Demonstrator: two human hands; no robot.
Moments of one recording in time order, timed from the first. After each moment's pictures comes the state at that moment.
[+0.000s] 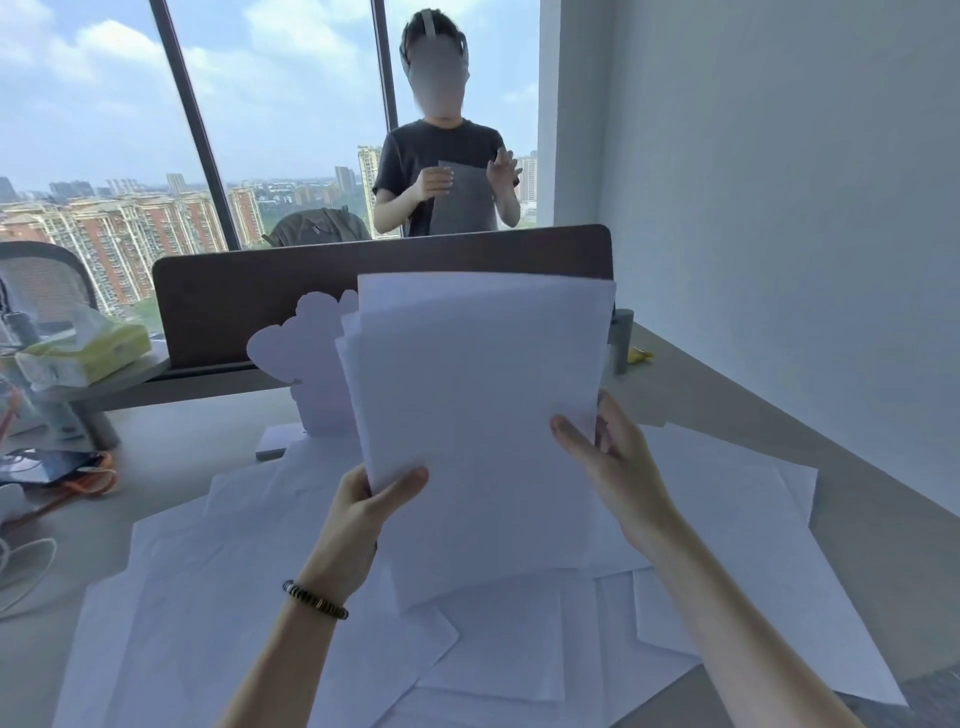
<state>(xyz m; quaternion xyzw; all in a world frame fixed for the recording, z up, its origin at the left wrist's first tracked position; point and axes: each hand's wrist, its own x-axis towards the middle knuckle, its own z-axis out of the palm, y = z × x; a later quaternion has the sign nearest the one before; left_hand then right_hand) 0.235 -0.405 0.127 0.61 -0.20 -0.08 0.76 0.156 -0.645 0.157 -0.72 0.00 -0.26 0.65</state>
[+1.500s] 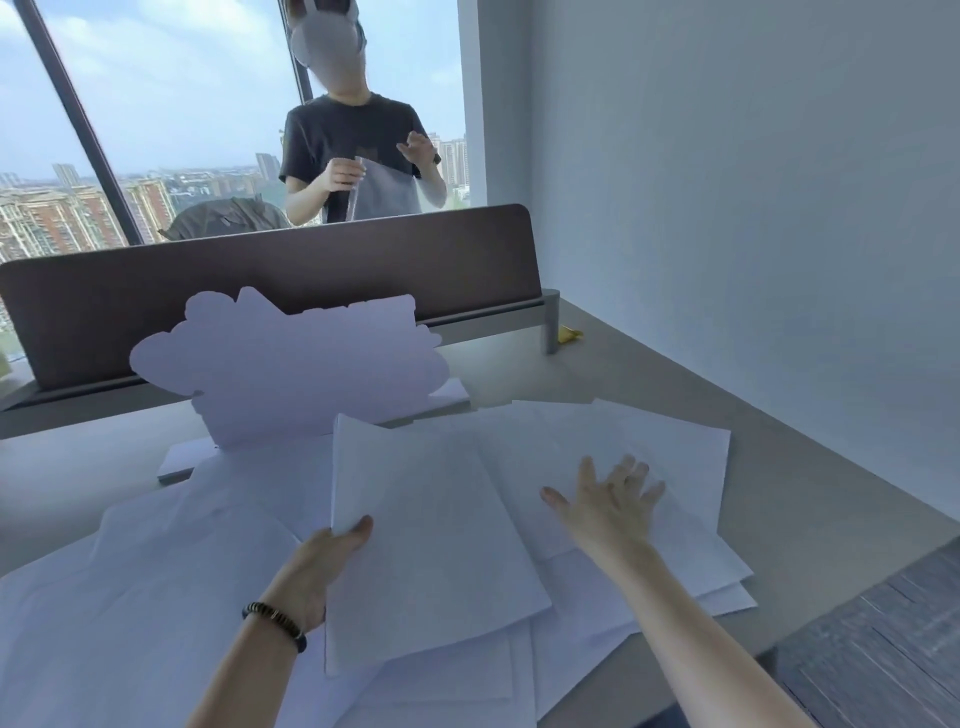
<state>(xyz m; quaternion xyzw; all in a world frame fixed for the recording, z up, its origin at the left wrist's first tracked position) 0.266 -0.440 0.065 0.72 0.05 -0.25 0.64 0.161 -0.725 0.057 -0.93 0.37 0.03 0.09</state>
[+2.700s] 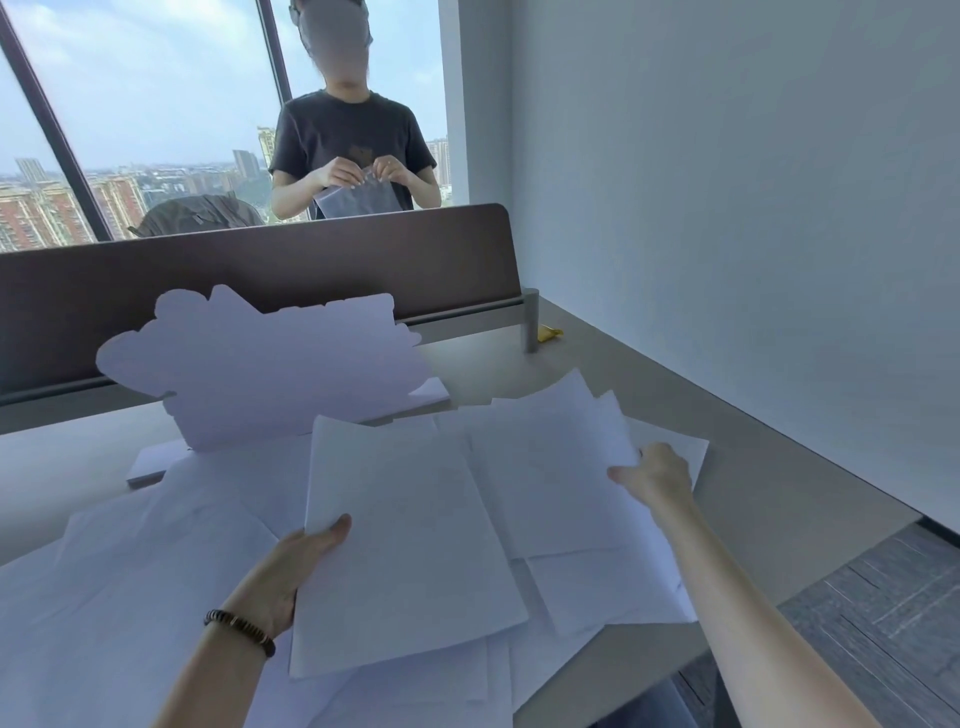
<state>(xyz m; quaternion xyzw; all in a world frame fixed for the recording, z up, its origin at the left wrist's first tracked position) 0.275 -0.433 0.052 0.68 0.03 -0.27 0.68 0.136 -0.811 0.071 -0.79 0.46 -0.13 0.38</state>
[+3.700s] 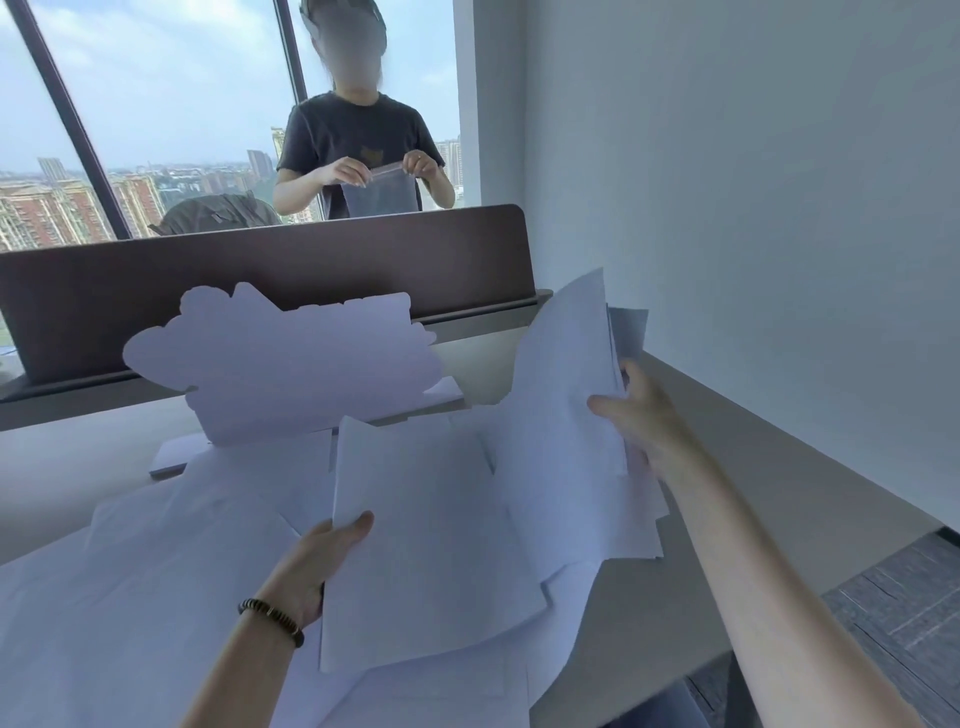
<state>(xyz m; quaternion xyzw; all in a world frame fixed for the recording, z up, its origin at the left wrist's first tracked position) 0.267 -0.438 0.057 0.70 0.03 -0.26 0.66 0.147 -0.768 0.159 -0.76 0.24 -0.24 0.56</state>
